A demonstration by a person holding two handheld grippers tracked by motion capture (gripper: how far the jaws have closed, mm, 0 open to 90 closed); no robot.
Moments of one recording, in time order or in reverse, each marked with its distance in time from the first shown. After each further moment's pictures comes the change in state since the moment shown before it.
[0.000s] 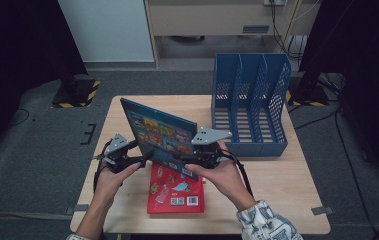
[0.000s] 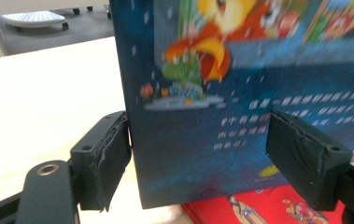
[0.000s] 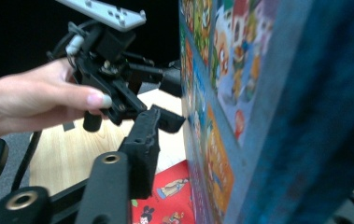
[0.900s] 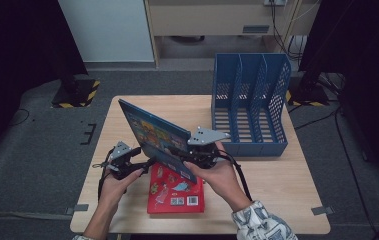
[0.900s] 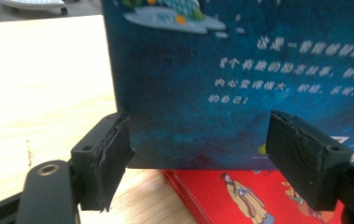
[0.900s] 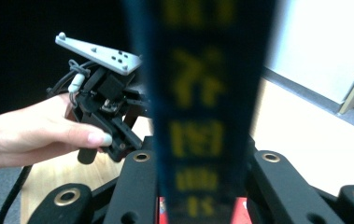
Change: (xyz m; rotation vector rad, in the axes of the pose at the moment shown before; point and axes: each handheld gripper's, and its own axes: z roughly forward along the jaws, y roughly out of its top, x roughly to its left) left arm -0.007 -0.024 0.009 0.011 0.003 -0.060; right arm 0.007 0.006 0.004 -0.037 -0.029 -0.013
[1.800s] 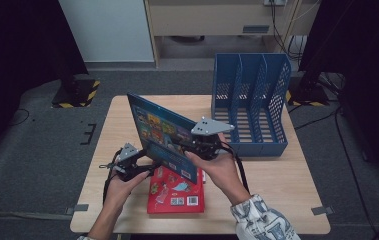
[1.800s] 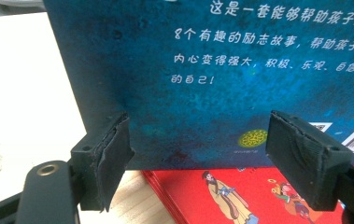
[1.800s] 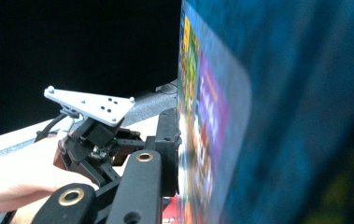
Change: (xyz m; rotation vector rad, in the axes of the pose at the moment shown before) left arm -0.014 -0.001 0.008 0.031 -0.018 0.033; right arm -0.011 0.020 -0.005 -0.065 -0.034 0.023
